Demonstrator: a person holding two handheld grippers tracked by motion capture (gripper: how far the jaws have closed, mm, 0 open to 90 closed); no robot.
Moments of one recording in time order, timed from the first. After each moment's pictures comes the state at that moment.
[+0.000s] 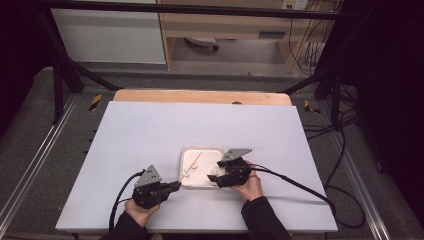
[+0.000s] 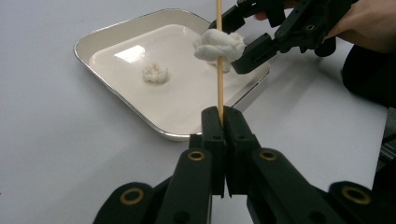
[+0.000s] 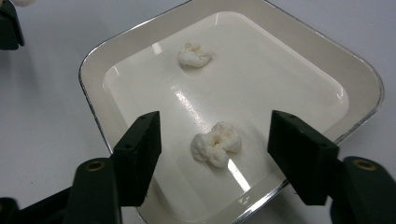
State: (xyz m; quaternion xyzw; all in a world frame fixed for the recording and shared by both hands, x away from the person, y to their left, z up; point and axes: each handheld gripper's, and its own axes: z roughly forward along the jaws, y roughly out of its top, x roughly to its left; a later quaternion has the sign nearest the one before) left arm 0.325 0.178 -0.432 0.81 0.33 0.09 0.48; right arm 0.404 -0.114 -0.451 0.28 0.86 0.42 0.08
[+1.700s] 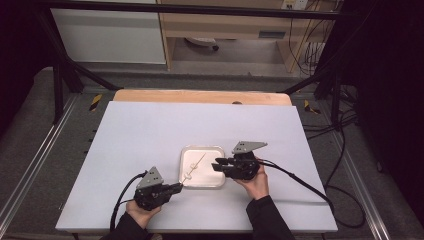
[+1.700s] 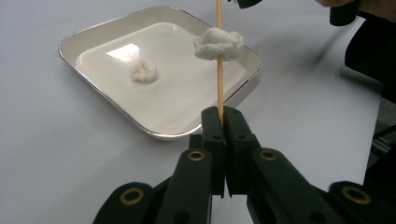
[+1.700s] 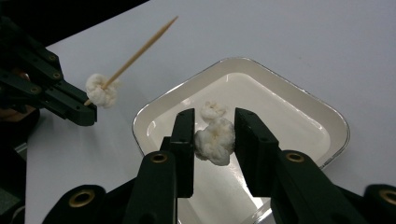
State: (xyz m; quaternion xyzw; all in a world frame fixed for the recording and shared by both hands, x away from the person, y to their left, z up) left arm 0.322 0.174 -0.433 0.82 0.32 0.09 0.48; right arm 0.397 -0.133 -0.408 0.30 0.81 0.50 0.05
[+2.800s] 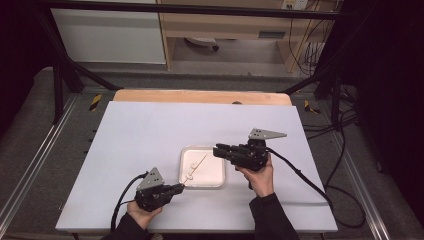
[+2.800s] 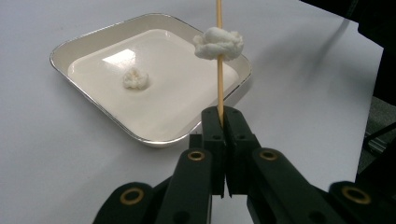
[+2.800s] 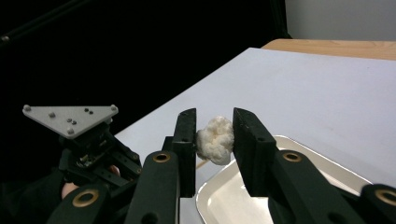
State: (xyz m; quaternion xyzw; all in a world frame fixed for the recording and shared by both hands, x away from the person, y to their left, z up) left arm 0.319 0.171 -0.431 0.81 0.30 0.09 0.49; right arm 0.396 -0.146 -0.360 0.31 0.72 0.62 -0.02
